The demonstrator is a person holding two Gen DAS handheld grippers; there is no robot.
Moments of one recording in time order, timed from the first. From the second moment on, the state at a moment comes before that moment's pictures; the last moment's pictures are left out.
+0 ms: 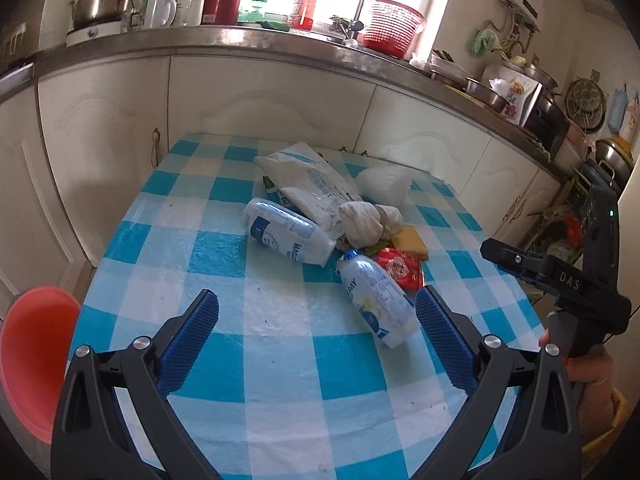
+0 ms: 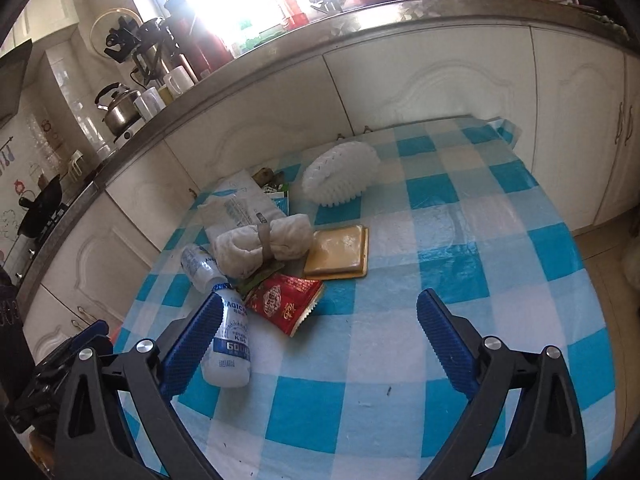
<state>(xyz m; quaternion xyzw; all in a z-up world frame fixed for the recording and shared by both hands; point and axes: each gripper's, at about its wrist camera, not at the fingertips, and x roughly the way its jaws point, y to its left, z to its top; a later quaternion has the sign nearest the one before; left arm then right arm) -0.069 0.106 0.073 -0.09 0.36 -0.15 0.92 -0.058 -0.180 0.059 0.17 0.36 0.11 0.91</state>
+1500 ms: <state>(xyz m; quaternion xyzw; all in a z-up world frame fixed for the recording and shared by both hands) 0.139 0.113 0.042 -0.29 0.45 -0.19 0.82 0.123 -0.192 0.020 0.29 0.40 0.17 0.85</state>
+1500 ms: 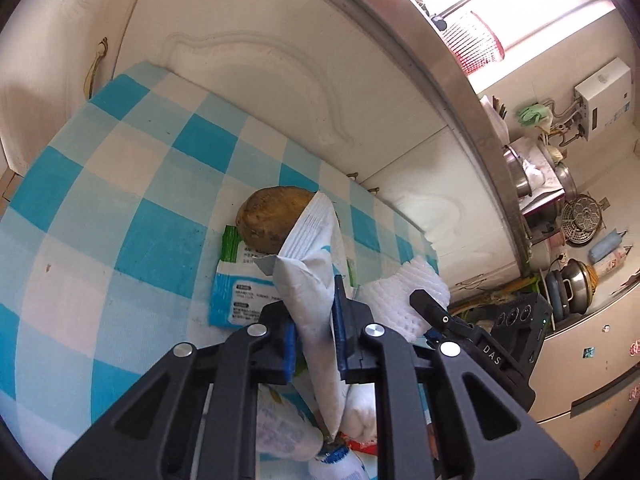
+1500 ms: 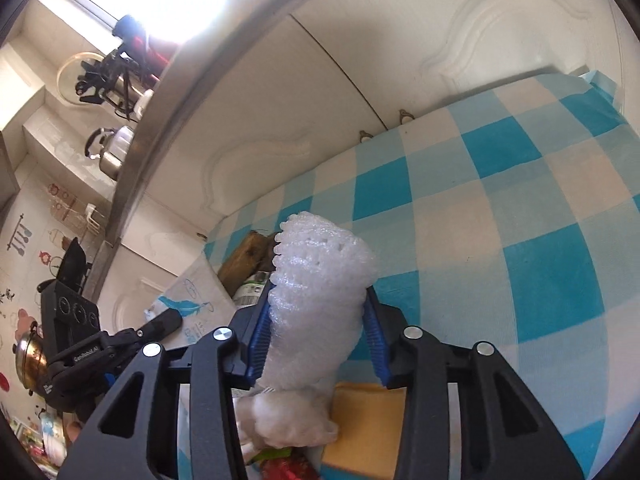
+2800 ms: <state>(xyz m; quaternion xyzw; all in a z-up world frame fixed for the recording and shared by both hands) -0.134 0.397 0.060 -0.27 0.32 0.11 0.90 -0.023 0.168 0.073 0.05 0.43 0.42 0.80</state>
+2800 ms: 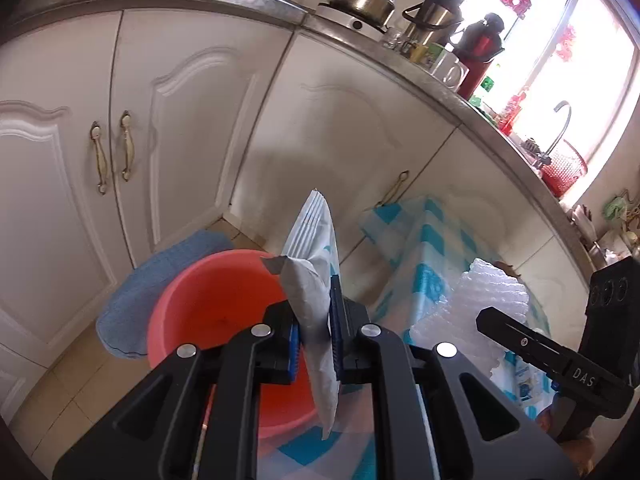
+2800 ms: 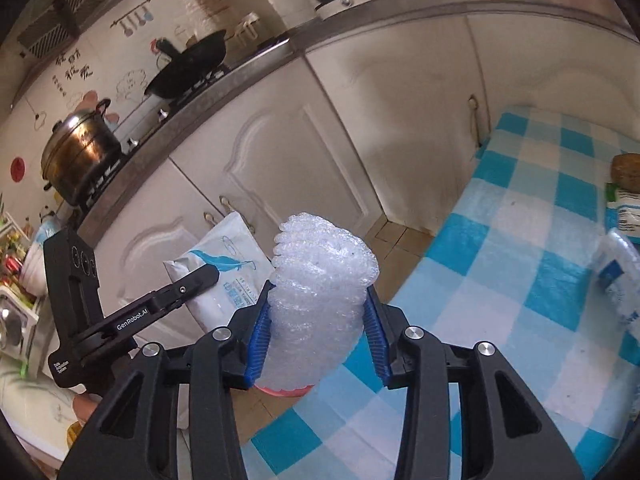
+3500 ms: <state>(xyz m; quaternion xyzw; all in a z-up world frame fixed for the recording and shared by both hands) -0.156 0.431 -0.032 -0.26 0.32 0.18 0.89 -0.032 0.186 0.051 0.02 0.42 0.39 0.82</state>
